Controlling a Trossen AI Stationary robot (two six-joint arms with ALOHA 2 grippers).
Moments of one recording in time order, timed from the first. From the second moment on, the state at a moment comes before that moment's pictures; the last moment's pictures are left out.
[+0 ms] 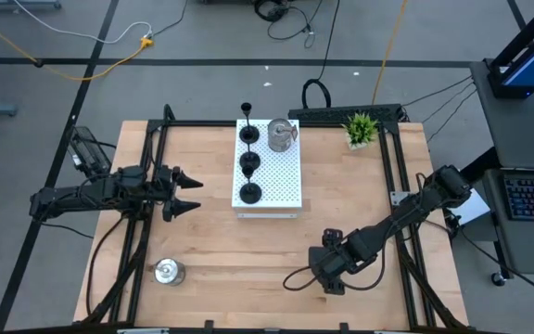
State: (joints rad) left arm 0.11 0.14 0.17 -0.17 0.14 -0.38; right arm 0.57 1.68 1.16 -0.78 0.03 0.67
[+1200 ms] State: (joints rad) left arm 0.11 0.14 0.17 -0.16 0.14 -0.38; right arm 0.53 1.68 1.09 -0.71 0.00 0.62
